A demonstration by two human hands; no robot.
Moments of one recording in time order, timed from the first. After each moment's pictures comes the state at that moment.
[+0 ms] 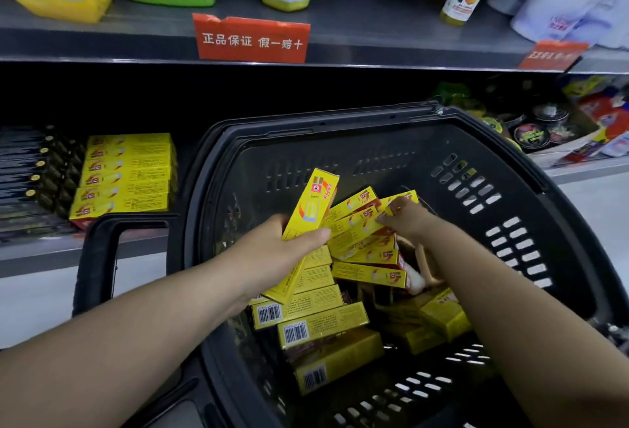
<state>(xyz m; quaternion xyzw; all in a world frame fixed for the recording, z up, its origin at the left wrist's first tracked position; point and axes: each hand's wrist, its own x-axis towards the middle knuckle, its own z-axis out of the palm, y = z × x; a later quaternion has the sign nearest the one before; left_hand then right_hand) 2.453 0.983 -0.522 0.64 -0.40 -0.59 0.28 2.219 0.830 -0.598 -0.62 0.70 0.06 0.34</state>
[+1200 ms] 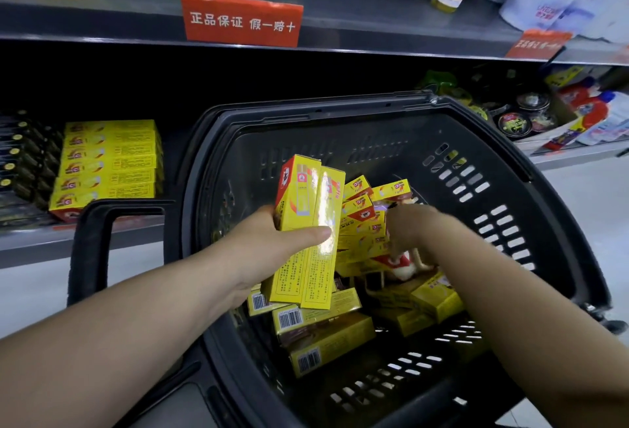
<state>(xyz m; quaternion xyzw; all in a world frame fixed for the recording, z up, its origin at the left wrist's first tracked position) 2.454 0.986 -0.522 0.61 -0.35 -0.65 0.29 2.221 0.853 -0.575 -0.74 0.52 0.41 0.10</state>
